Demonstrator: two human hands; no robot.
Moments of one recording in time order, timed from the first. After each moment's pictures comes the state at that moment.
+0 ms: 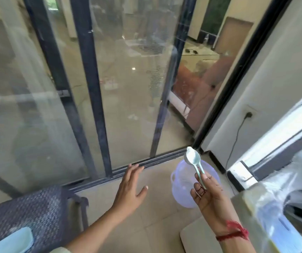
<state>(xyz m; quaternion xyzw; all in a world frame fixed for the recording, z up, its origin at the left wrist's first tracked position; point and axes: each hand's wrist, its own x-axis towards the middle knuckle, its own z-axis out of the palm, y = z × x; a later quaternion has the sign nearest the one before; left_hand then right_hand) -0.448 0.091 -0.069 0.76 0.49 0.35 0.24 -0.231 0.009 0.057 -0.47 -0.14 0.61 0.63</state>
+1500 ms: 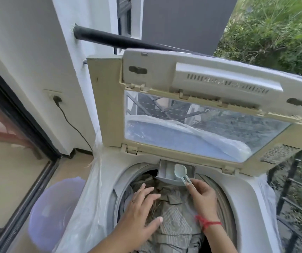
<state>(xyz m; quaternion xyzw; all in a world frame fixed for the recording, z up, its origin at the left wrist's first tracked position) 0.111 0.007 -0.050 0.93 0.01 -0.05 0.36 0.237 -0.172 -0.048 -0.80 0.06 0.06 0.60</state>
